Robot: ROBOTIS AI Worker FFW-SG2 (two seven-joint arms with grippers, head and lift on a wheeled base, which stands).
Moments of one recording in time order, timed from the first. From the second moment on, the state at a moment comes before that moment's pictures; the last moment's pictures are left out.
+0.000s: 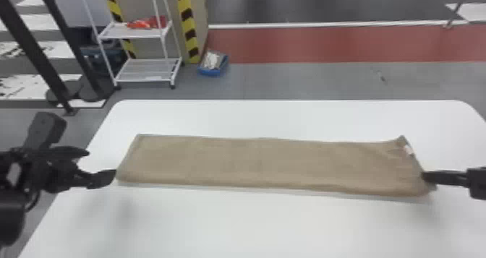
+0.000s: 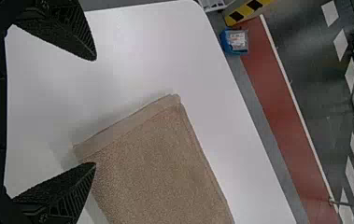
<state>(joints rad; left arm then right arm) 0.02 0.38 0.33 -1.74 -0.40 0.67 -0.96 -0.12 -0.27 -0.28 -1.75 0.35 1.13 0.99</state>
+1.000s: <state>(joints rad) 0.02 0.38 0.33 -1.73 -0.40 0.65 -0.95 0.04 -0.26 -0.42 -1.81 0.19 0.74 1.17</state>
